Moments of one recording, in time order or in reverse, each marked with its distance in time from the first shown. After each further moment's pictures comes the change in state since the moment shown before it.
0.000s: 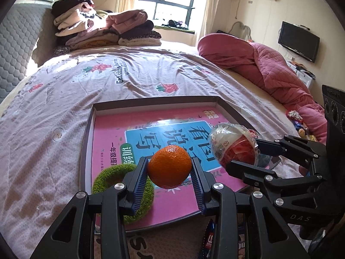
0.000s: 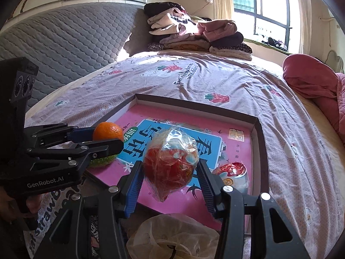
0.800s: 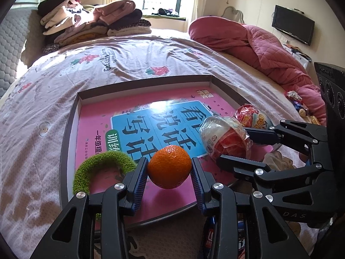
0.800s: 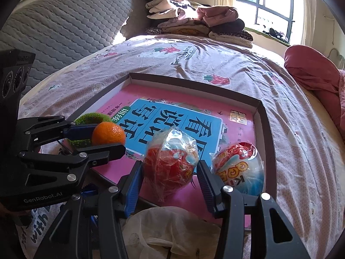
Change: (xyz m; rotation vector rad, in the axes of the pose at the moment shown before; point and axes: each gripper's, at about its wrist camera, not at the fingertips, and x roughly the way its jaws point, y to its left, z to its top) left arm 0.021 -0.014 -0.014 0.068 0.083 -0.015; right arm 0.020 0.002 -0.010 -0.027 0.091 -0.043
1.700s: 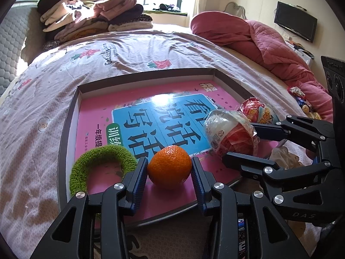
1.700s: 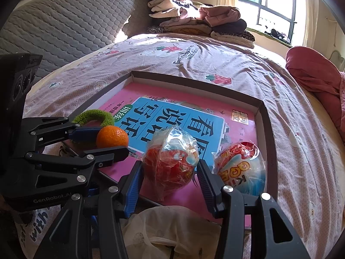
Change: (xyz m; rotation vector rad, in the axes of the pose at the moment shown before) left arm 0.007 0.004 -0.002 -0.001 0.033 0.012; right arm 0.002 0.002 0.001 -0.004 0.012 0.007
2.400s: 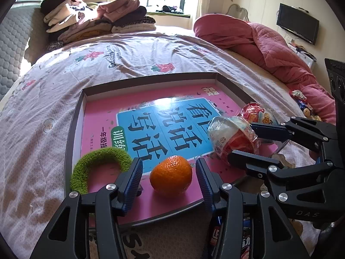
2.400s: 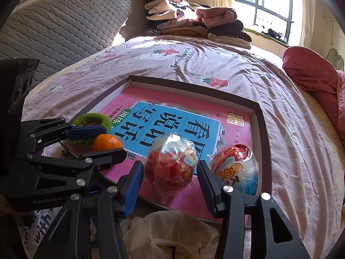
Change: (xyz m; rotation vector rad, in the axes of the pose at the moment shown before) left arm -0.009 0.001 0.002 -0.011 -0.013 0.016; right arm -0.009 -0.001 0.003 0.012 -0.015 -0.019
